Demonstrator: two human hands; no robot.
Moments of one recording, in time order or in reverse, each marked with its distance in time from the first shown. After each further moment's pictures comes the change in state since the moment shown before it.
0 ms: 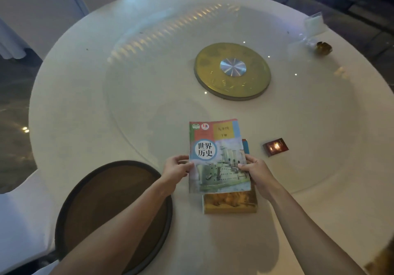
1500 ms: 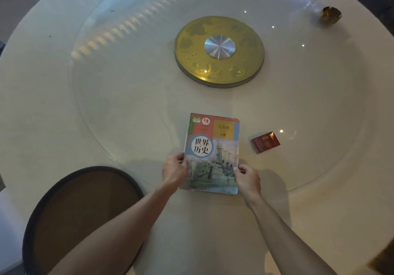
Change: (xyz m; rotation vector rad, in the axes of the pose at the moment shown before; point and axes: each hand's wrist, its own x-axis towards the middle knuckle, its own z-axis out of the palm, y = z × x) left_hand 0.041 0.007 0.093 0.507 0.215 0.062; right_hand 0.062 0.069 -0.033 -0.363 0.339 0.056
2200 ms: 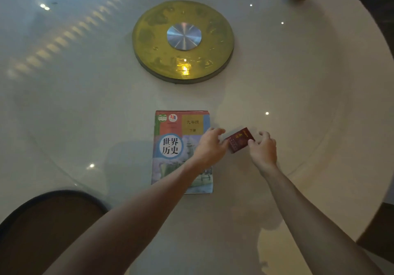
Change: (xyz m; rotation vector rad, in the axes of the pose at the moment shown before) left_hand 0.015 0.157 0.117 0.125 -0.337 0.412; right_hand 0.101 -0.023 -0.112 -0.072 0.227 0.058
